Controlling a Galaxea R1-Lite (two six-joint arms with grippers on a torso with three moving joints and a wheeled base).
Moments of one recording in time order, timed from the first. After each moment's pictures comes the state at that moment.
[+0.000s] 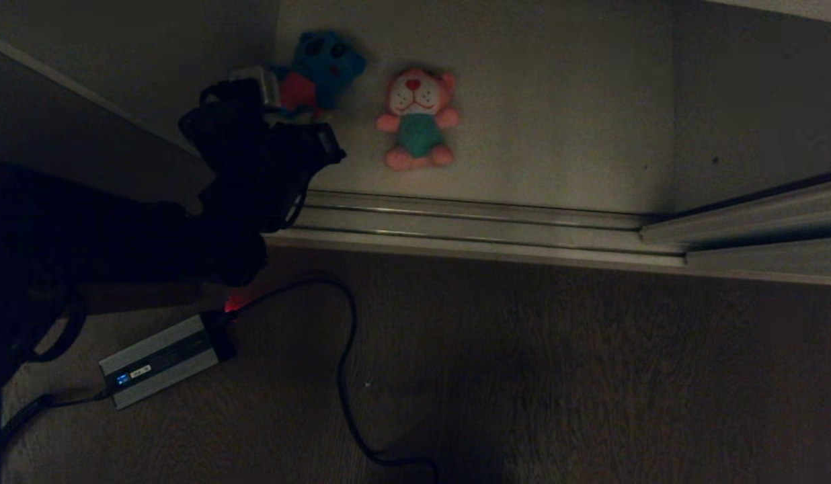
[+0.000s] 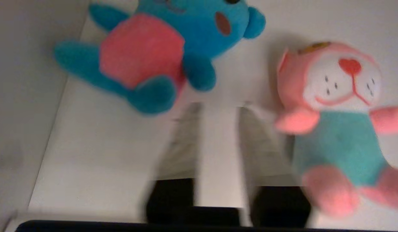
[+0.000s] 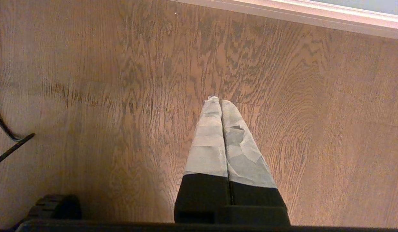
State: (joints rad) left arm -0.29 2.09 -1.48 -1.07 0.14 -0.04; right arm 0.00 0.00 0.00 0.00 0.01 -0.02
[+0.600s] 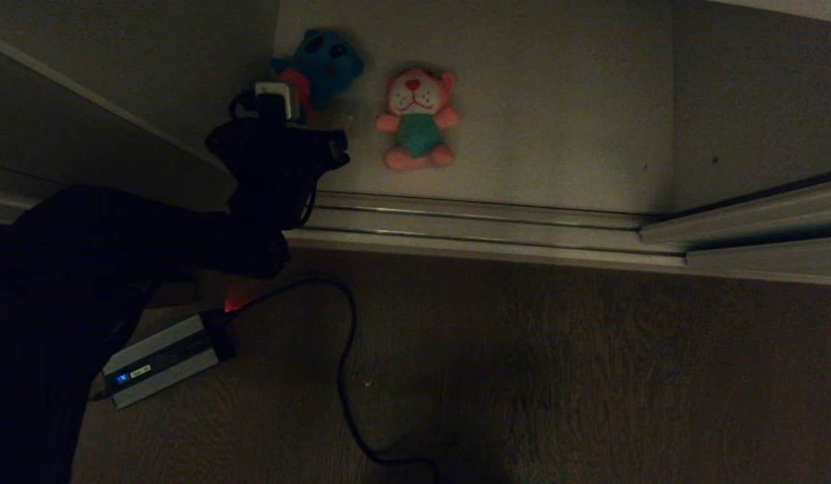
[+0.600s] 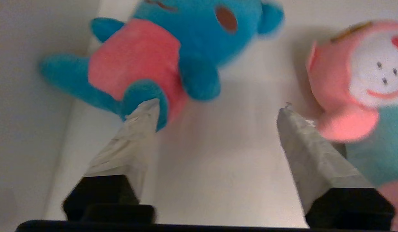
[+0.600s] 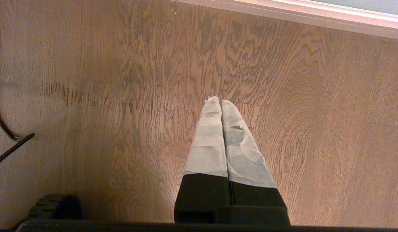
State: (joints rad) left arm -0.25 2.26 -1.67 -1.15 0.12 0.12; right arm 0.00 0.00 0.00 0.00 0.01 -0.02
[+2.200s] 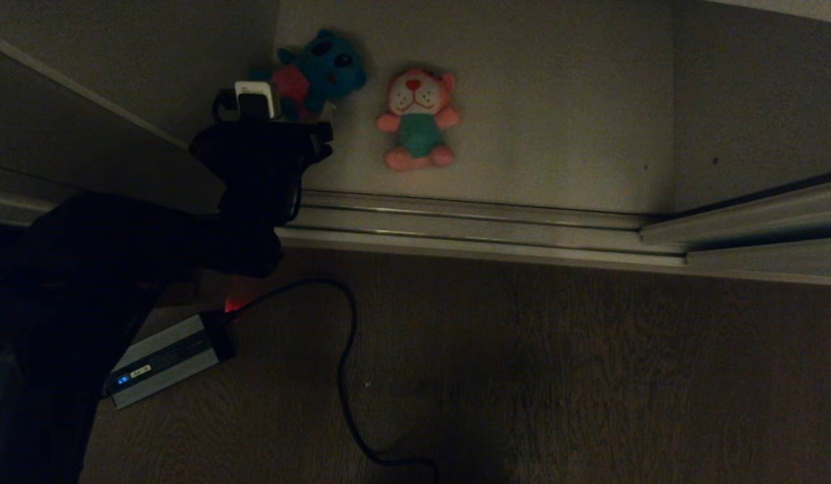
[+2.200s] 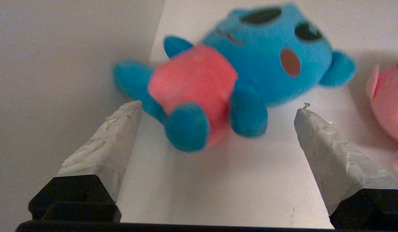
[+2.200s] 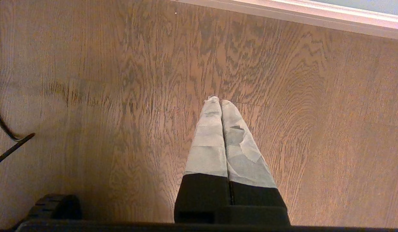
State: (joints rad) left arm -0.21 2.32 -1.74 -1.25 0.16 0.19; right arm 0.00 0.00 0.00 0.00 0.01 -0.02
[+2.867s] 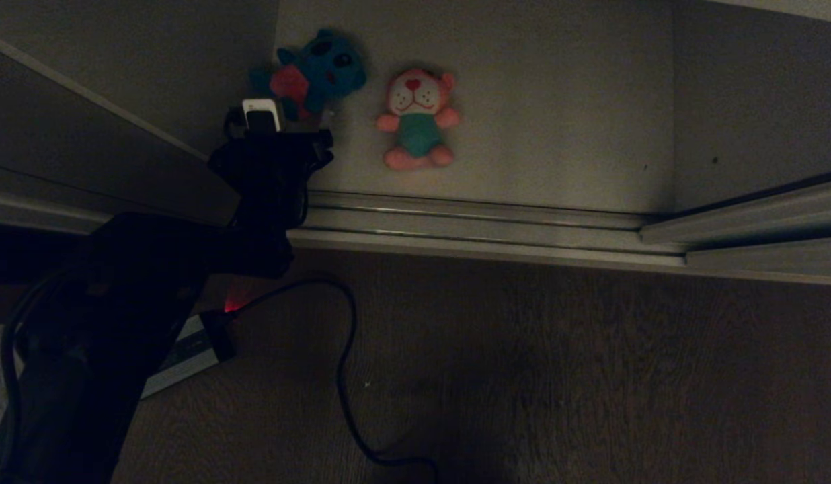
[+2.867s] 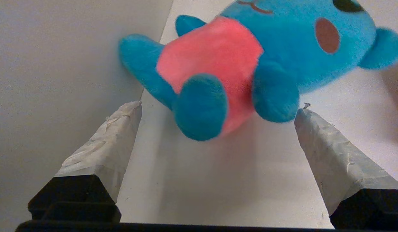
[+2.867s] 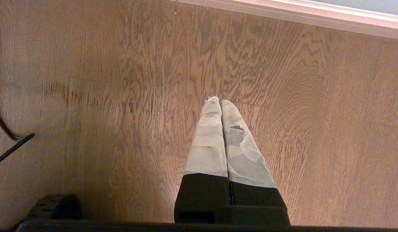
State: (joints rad) left arm -0.19 2.45 -1.91 -1.26 0.19 0.16; right arm 0.00 0.00 0.00 0.00 0.01 -0.02
